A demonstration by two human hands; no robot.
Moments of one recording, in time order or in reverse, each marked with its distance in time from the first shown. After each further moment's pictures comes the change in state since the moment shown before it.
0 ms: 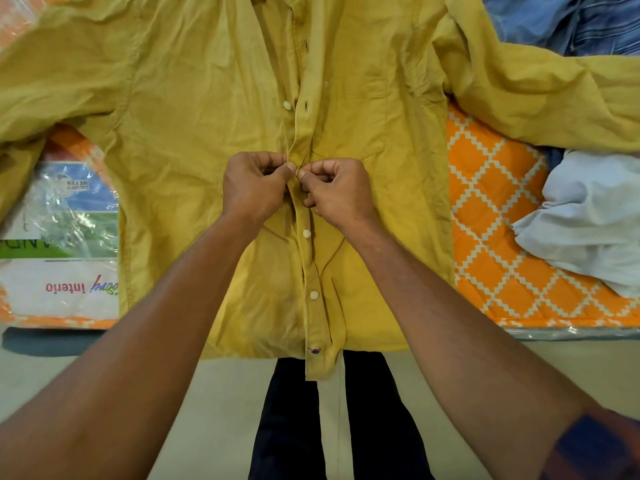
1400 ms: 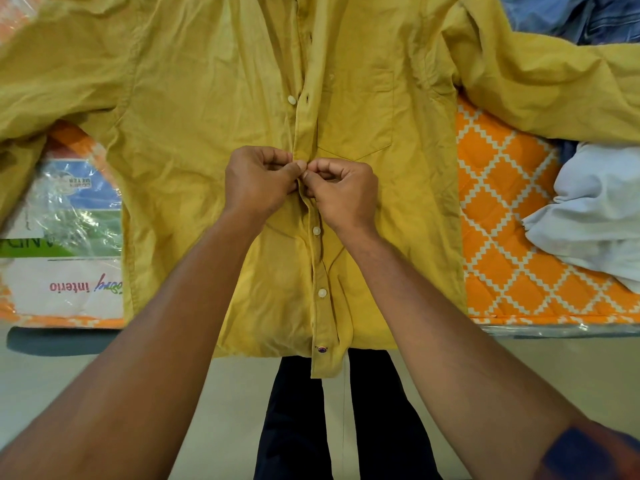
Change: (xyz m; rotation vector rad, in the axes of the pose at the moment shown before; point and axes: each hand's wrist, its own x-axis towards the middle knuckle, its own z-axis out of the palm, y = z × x) left_hand 0.000 0.002 -0.002 -0.044 -0.027 -0.057; right_hand -0.004 0.013 0.015 0.094 0.189 -0.131
